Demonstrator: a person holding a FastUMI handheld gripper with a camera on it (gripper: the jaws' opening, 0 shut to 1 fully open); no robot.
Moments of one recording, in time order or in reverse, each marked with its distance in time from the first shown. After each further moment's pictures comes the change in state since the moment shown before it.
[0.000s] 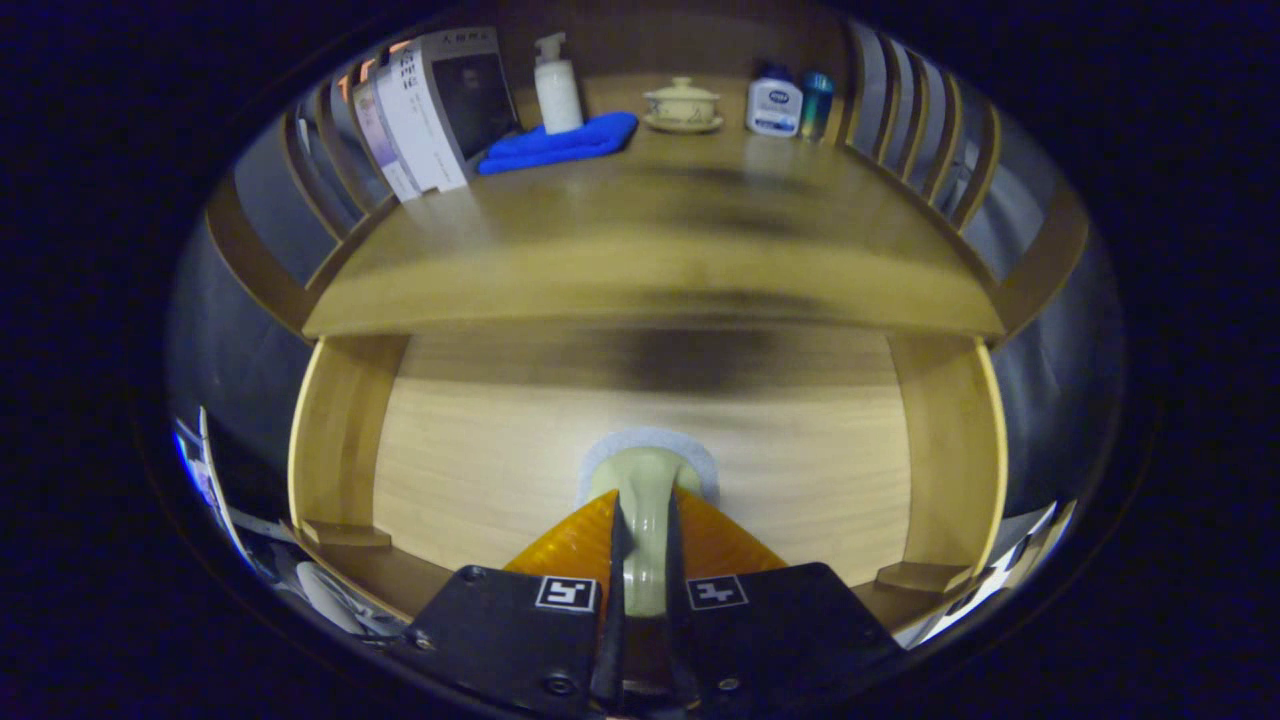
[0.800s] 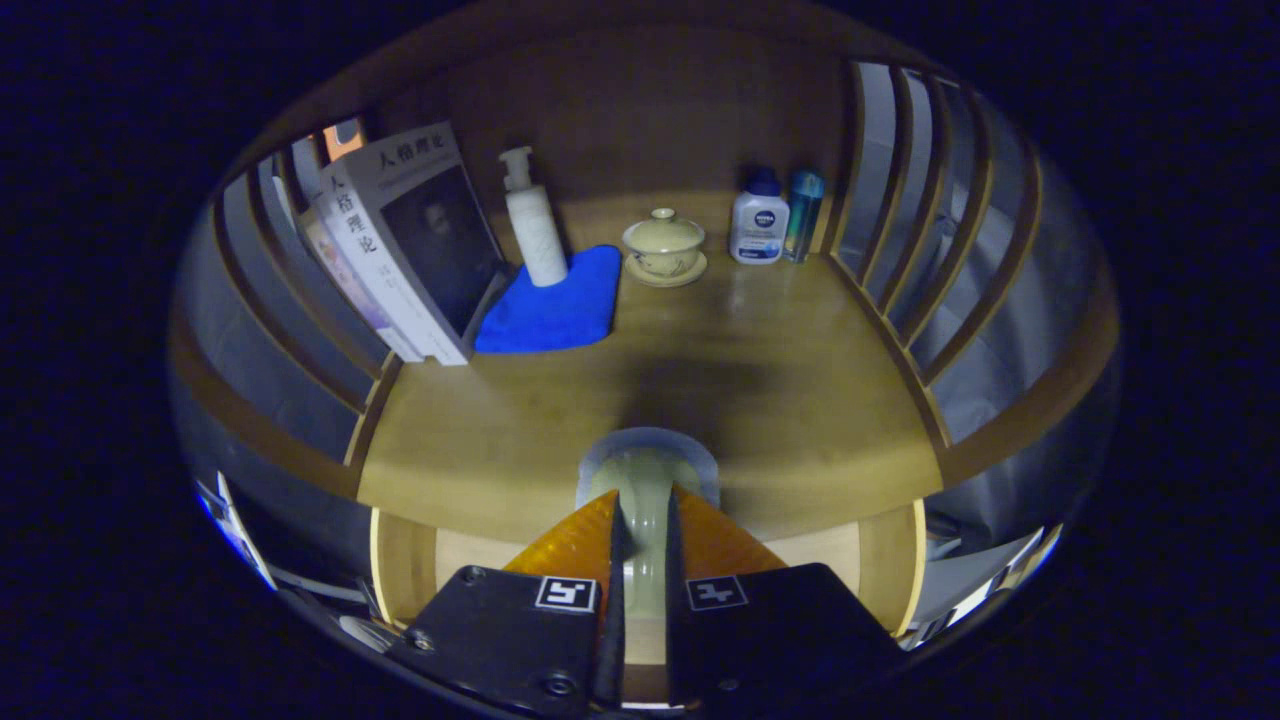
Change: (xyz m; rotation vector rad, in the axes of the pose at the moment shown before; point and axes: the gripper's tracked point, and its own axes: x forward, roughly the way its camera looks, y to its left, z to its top) arm -0.031 -0.005 0.149 0.091 -0.123 0.004
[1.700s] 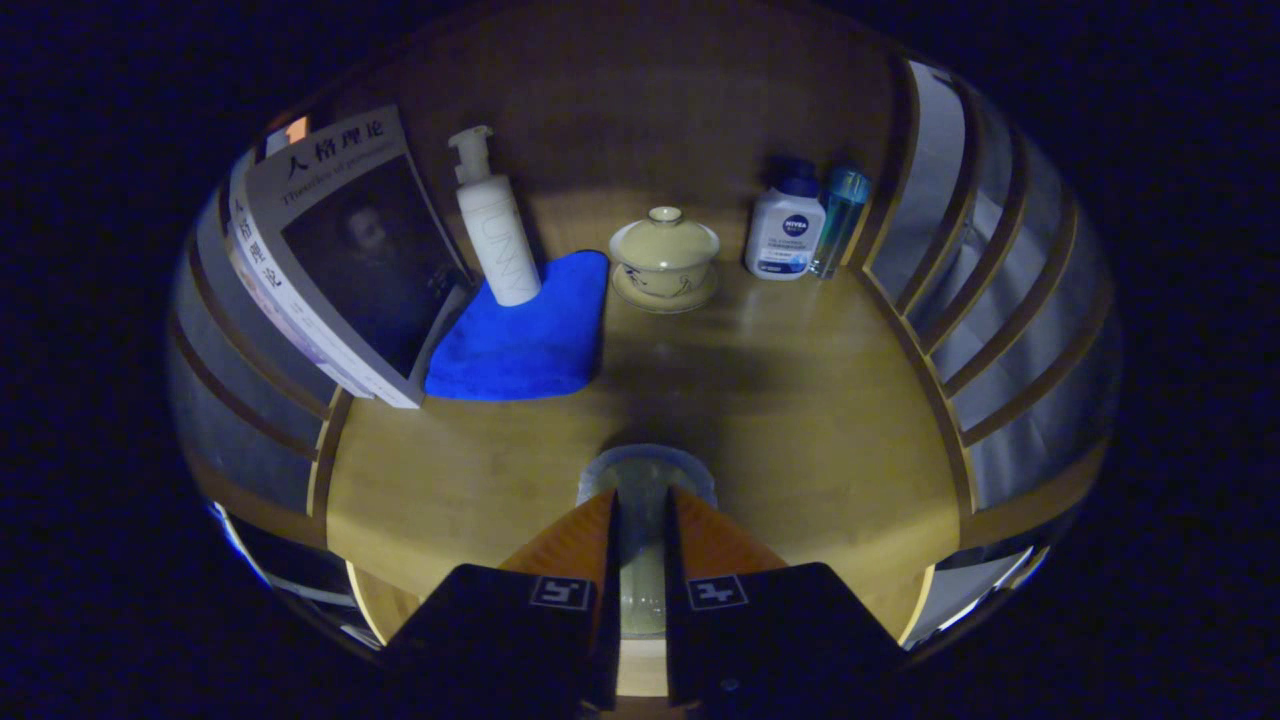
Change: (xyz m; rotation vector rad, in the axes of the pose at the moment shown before) arm 0.061 0.001 0.044 -0.035 0.018 -0.018
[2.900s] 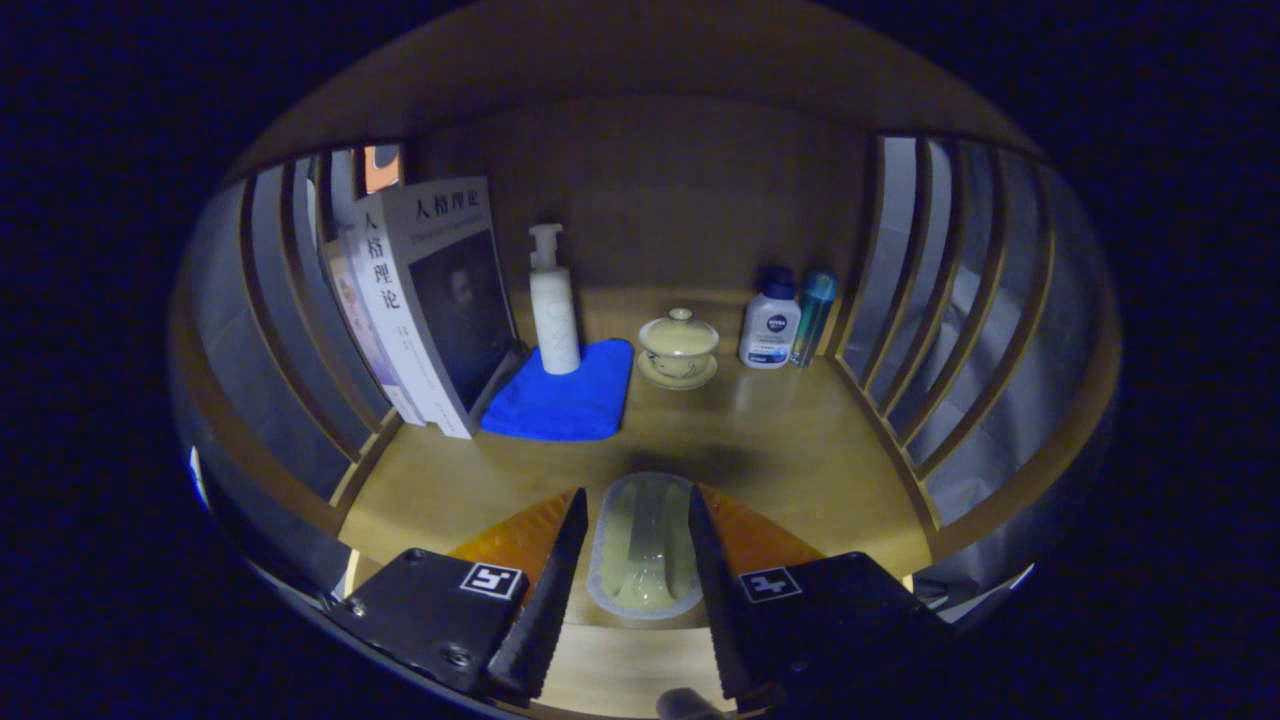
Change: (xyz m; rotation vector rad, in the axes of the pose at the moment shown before) arm -0.070 0.010 -0.001 -0.054 -0.363 0.022
